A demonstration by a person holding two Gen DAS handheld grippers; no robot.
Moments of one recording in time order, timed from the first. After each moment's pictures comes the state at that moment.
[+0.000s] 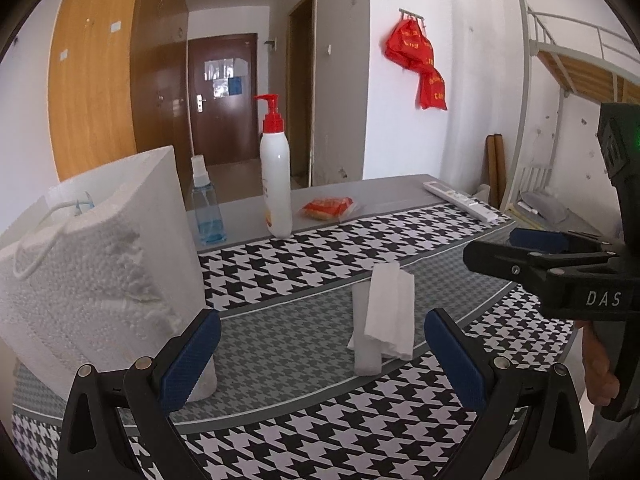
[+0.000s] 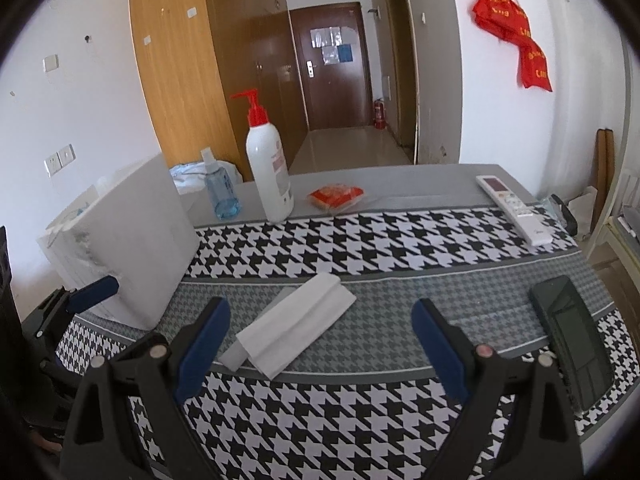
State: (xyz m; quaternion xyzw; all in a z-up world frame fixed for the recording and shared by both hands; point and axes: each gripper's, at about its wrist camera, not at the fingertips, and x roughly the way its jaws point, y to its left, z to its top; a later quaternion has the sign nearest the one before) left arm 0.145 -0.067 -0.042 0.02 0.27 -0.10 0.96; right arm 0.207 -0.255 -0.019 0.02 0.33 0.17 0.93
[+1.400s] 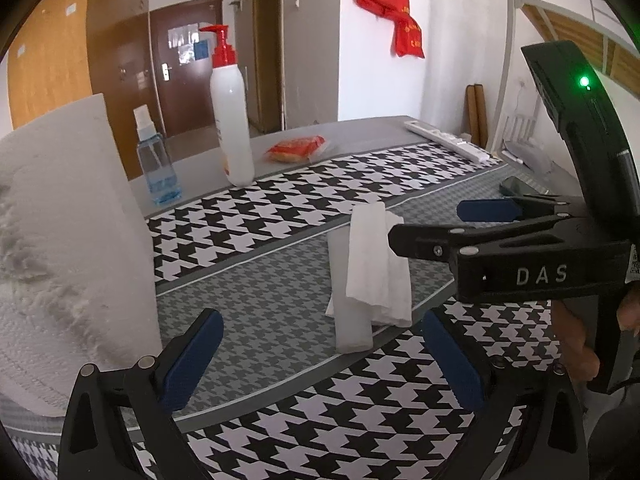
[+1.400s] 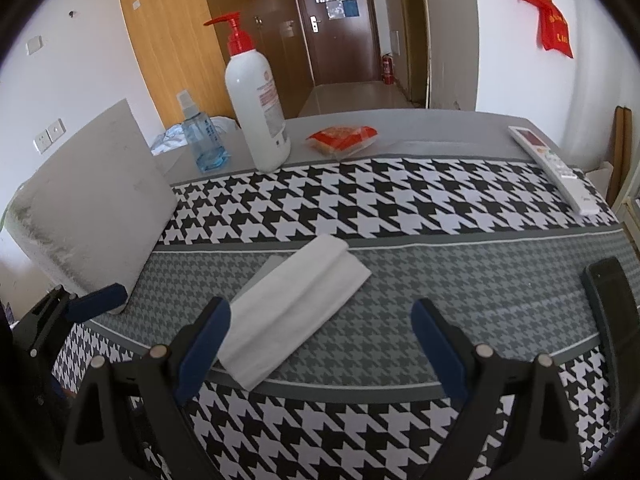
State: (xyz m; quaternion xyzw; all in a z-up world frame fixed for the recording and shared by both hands) left arm 0.176 -0.088 -0.080 0.05 0.36 -0.14 0.92; right arm 0.258 -0.239 -0.064 0.02 0.41 0.18 0.89
